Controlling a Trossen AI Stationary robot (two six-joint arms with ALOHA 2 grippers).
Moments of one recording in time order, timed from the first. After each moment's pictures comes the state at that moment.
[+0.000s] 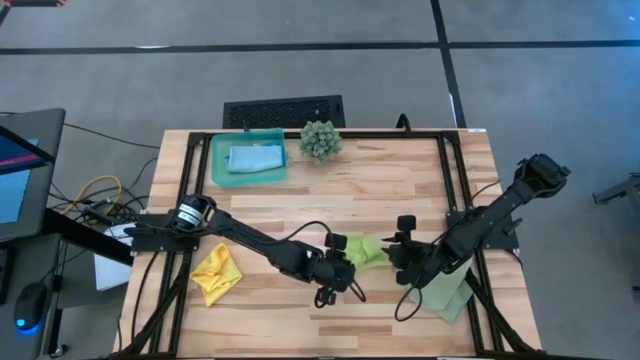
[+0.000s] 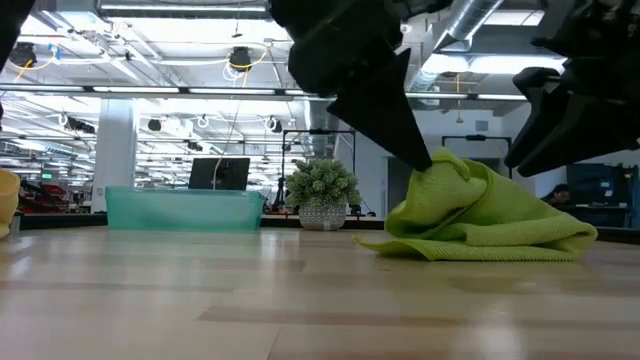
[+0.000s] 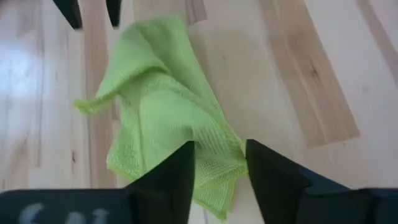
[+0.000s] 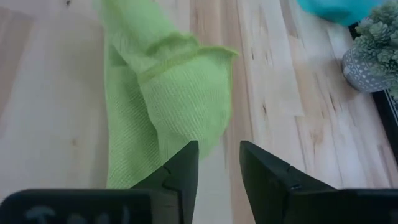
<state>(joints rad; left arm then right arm) -0.34 2.11 1.62 -0.46 -0.35 0.05 0.65 1.33 0.61 -0.41 0.71 0.28</state>
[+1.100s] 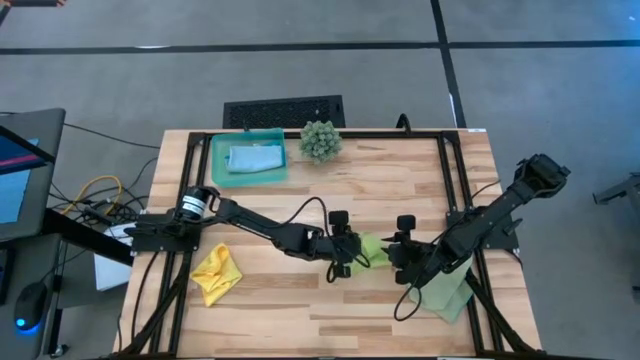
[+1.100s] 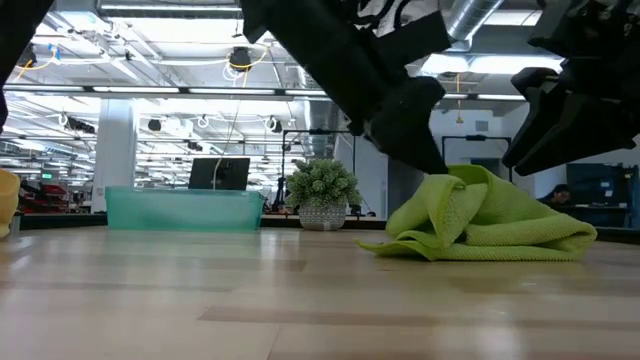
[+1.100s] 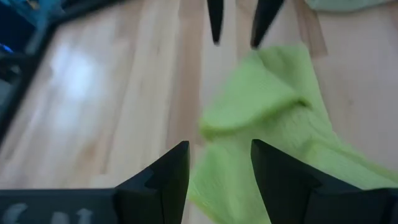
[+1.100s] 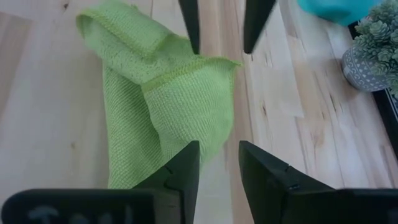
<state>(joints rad) -0.22 2.11 1.49 -0.11 -0.47 0.08 0.65 1.33 0.61 -0.40 0.70 0.28</state>
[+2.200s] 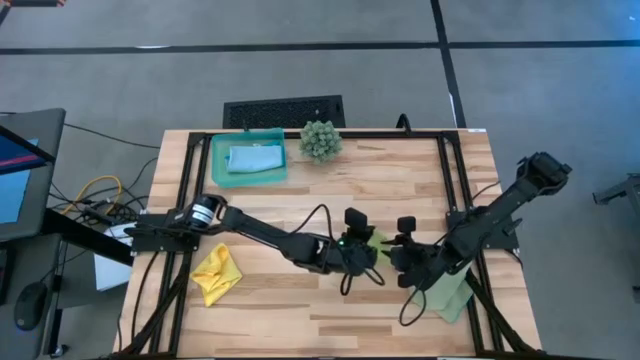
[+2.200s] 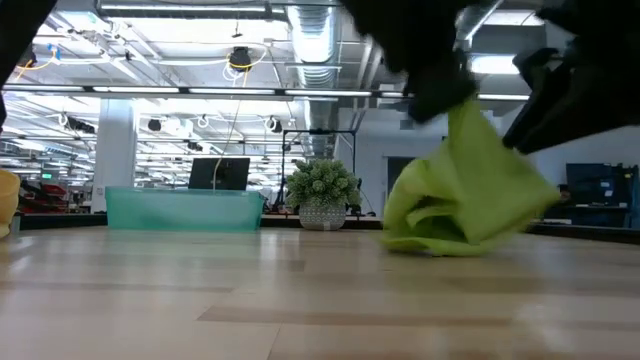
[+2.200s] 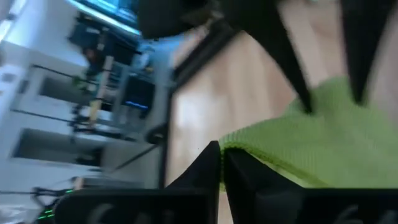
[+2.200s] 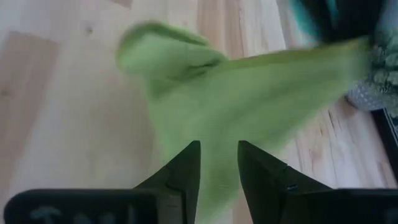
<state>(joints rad) -0.28 2.20 1.75 -0.10 -0.86 0.61 0.68 1.30 0.65 -0.42 0.71 0.25</state>
